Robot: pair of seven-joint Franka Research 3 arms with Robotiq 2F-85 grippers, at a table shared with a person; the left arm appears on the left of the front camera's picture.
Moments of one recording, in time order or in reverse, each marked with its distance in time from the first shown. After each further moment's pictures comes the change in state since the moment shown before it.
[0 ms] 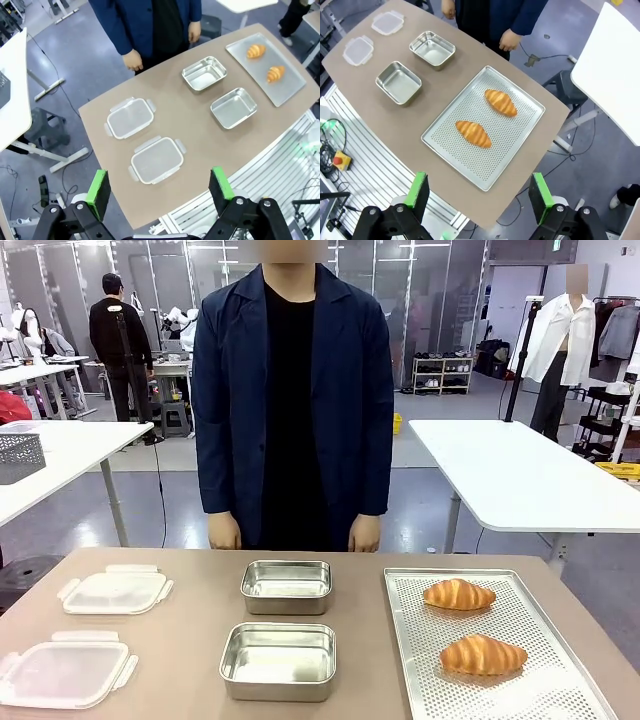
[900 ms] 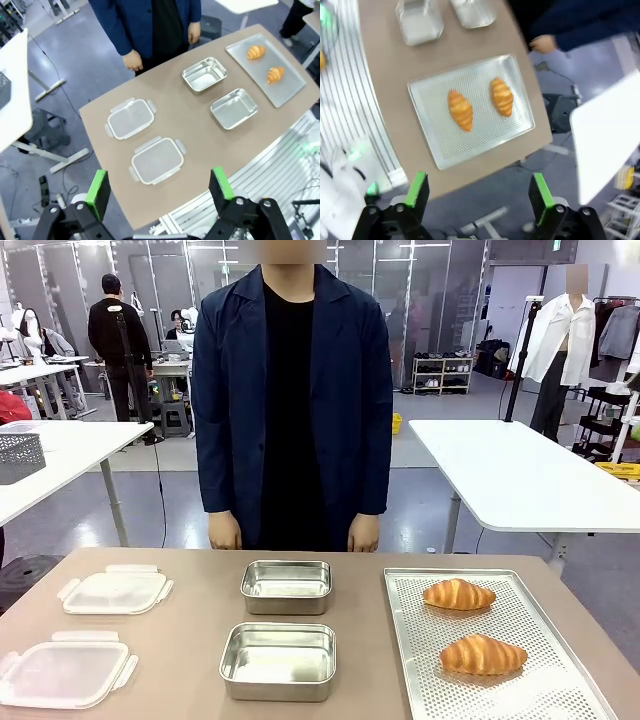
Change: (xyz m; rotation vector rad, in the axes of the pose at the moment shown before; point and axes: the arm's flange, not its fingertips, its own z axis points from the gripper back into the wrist) left arm 0.000 0.000 0.001 0.002 -0.003 0.000; right arm 0.047 0.039 -0.067 0.027 0.242 0.662
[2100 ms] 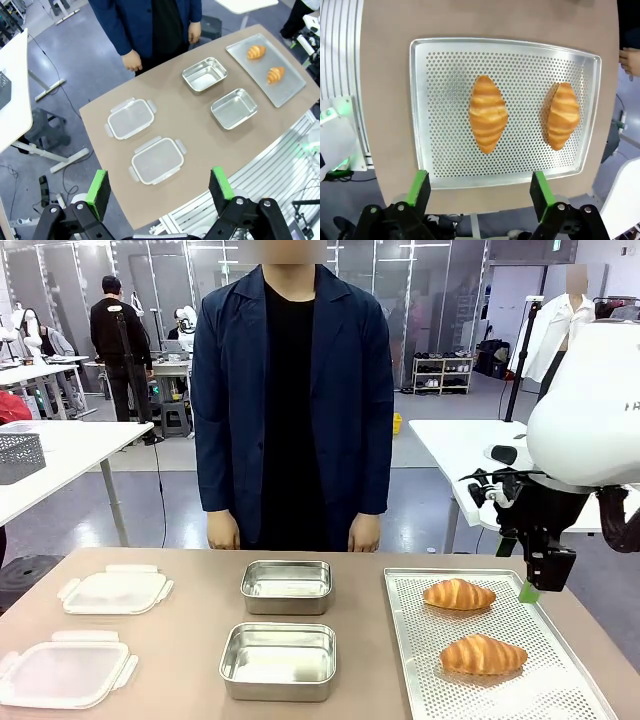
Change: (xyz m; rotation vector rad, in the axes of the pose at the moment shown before) left arm 0.000 0.000 0.000 0.000 0.000 0.000; right arm 0.005 -0.011 -0.256 0.246 0.142 0.250
